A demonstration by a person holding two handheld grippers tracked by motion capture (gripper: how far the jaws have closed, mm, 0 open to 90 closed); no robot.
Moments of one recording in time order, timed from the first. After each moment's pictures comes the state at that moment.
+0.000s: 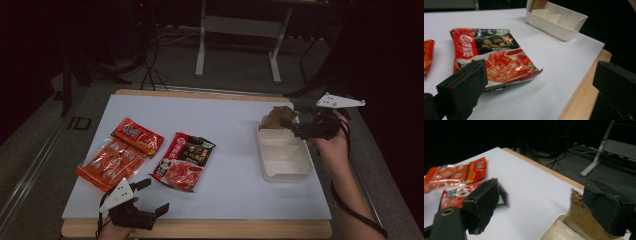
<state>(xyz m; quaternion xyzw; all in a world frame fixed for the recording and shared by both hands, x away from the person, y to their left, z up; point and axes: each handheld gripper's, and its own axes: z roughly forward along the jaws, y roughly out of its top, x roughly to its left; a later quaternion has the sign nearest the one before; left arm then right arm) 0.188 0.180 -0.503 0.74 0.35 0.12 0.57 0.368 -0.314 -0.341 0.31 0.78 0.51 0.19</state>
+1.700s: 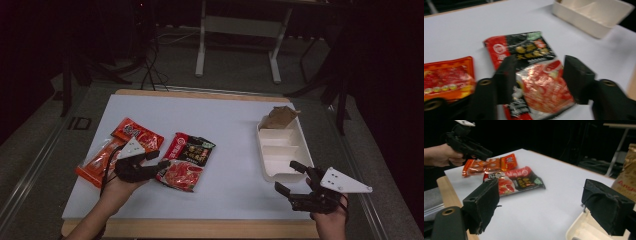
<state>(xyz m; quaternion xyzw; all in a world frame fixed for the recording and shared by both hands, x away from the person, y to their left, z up) 0.290 0.185 -0.469 0.78 0.40 0.15 0.46 0.225 -0.314 -0.420 0.28 0.75 0.57 0.20</state>
